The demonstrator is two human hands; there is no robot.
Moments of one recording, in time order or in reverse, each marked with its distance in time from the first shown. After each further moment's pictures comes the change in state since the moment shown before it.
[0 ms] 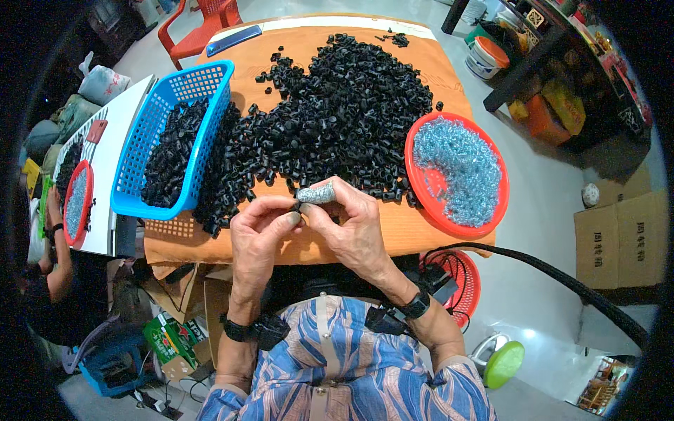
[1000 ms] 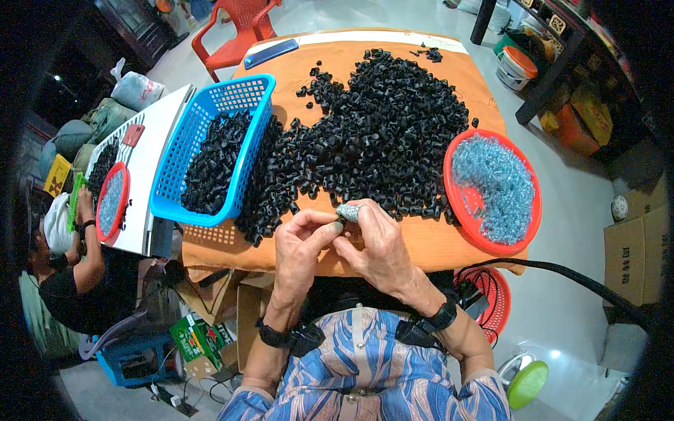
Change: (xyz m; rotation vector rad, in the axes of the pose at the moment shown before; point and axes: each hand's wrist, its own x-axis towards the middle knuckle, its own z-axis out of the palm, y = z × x) left_hand 0.001 0.001 0.004 0.013 0.061 -0.051; right_hand -0.003 0.016 0.008 -0.371 -0.063 -0.312
